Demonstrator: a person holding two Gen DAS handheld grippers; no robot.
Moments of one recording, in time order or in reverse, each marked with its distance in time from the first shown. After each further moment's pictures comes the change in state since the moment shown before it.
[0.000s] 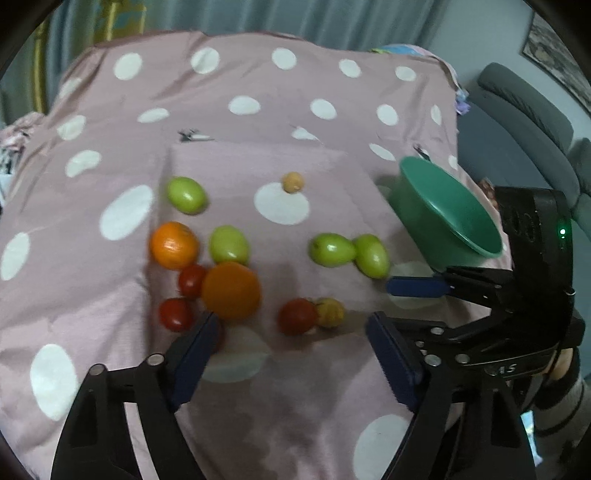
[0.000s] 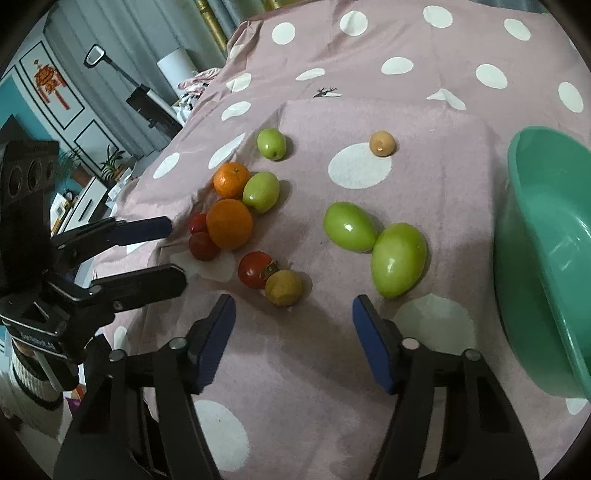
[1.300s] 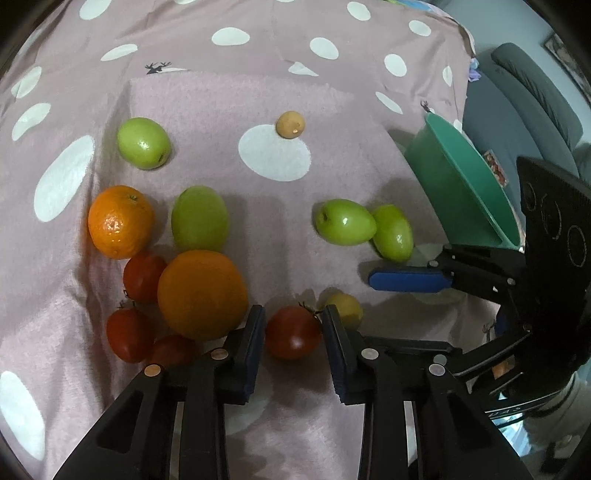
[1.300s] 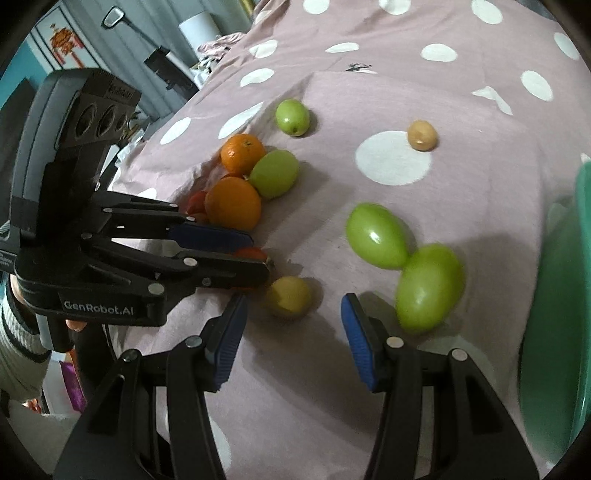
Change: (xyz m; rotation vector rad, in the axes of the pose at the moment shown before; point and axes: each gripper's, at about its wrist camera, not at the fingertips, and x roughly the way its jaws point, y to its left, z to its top) left arm 0.060 0.021 0.017 -0.030 0.236 -0.090; right arm 0.036 0.004 0.019 -0.123 0.123 0.036
